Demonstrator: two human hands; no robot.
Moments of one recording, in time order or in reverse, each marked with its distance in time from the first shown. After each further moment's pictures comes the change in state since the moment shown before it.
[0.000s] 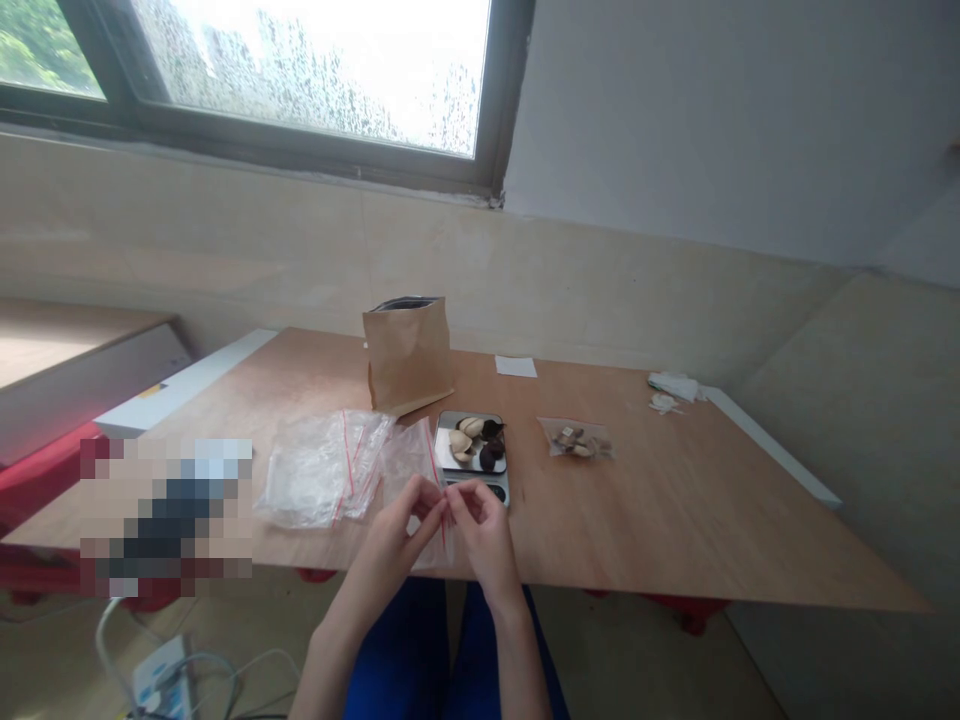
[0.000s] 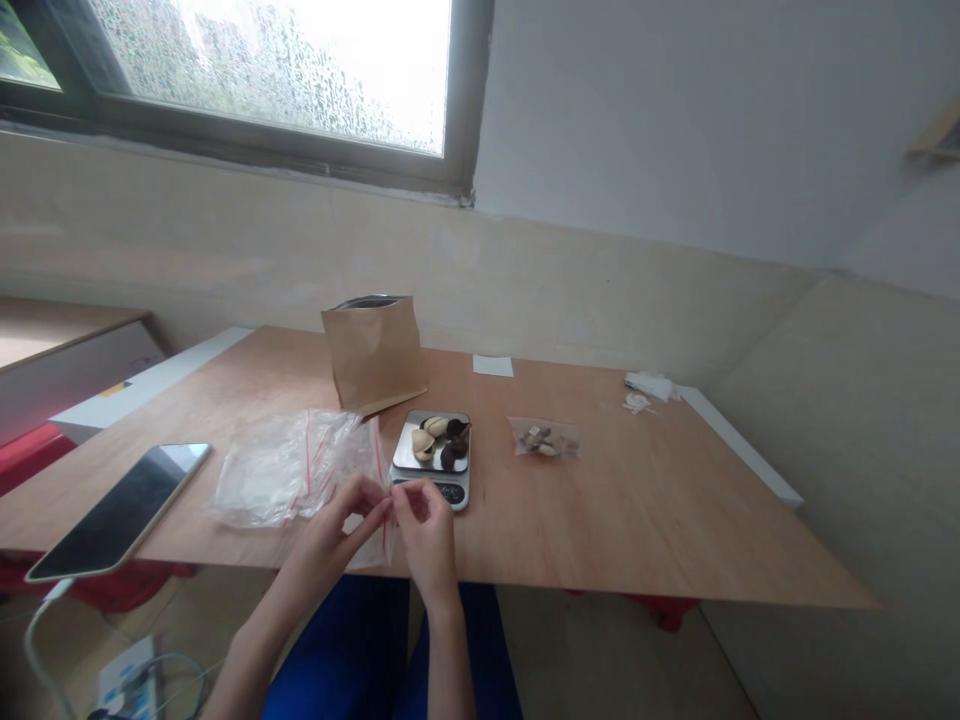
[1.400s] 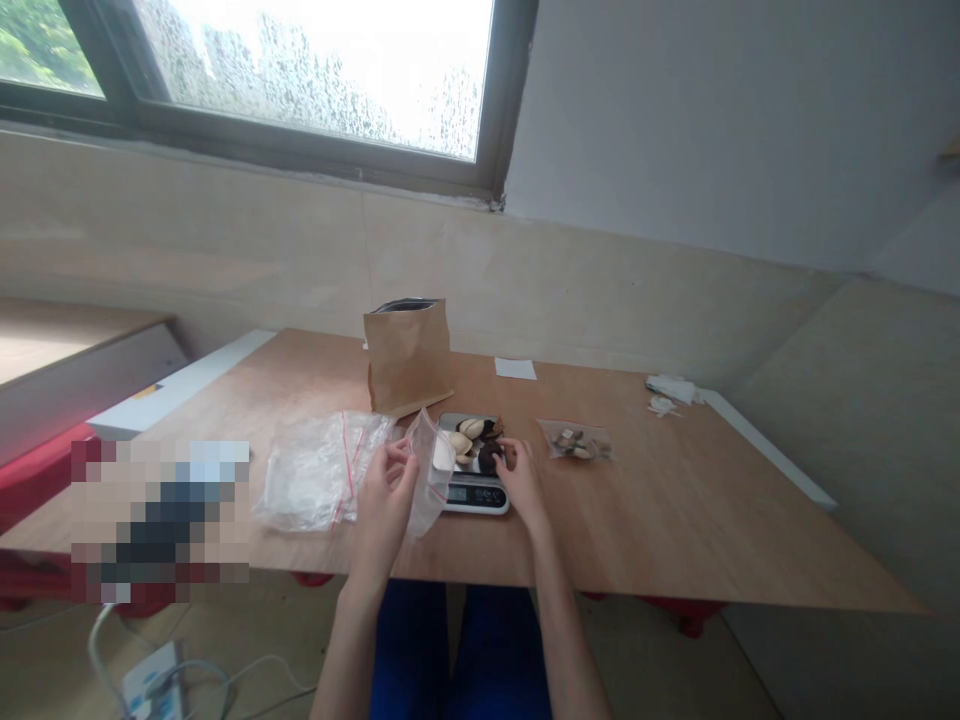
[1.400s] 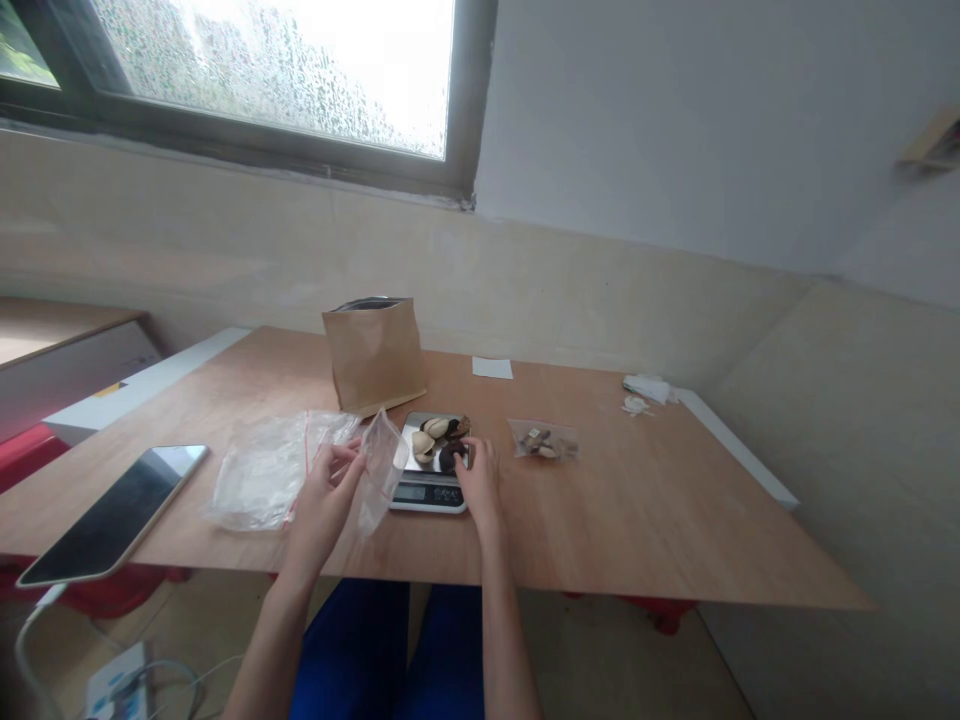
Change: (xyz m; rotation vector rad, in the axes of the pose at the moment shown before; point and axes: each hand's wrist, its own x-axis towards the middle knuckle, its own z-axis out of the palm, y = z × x) left_hand 0.029 -0.001 -0.002 -0.217 0.446 -0.255; right_hand 0.083 0.042 -0.080 -0.752 0.223 -0.290
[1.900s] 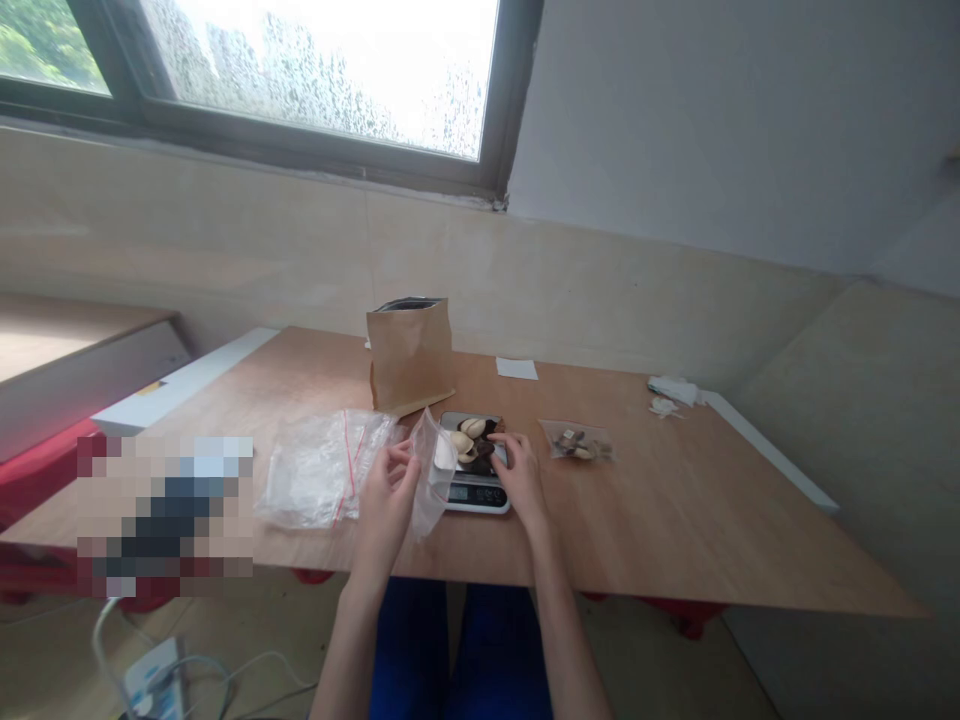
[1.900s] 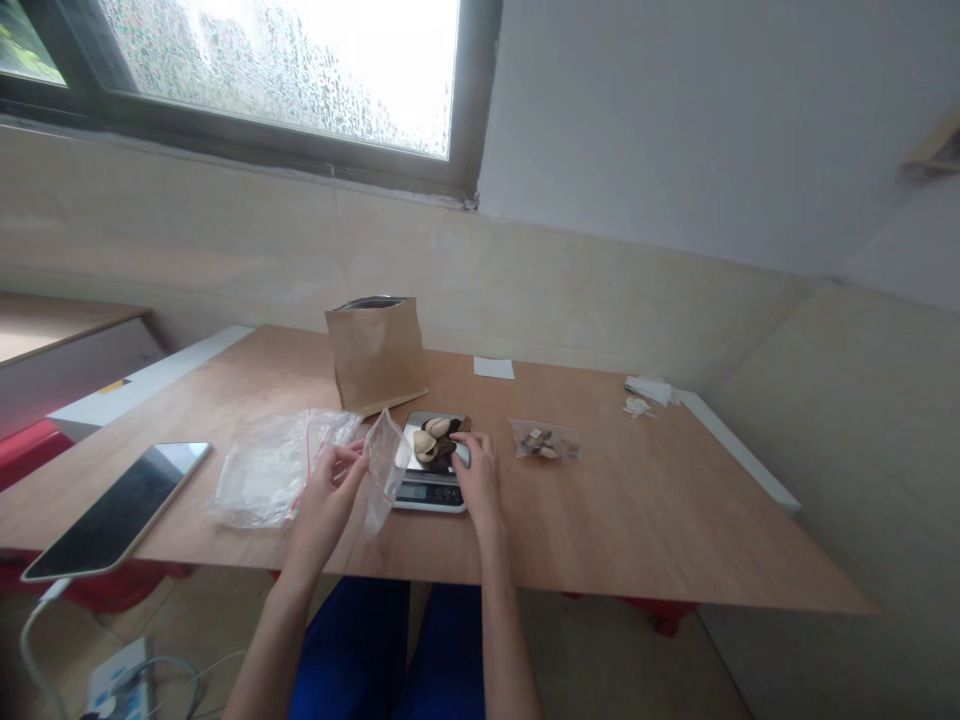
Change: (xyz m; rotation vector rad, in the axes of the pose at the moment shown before) left_hand 0.000 -0.005 0.001 -0.038 -0.007 -0.025; right_hand 0.001 -0.021 -0.009 -0.048 -0.058 -0.125
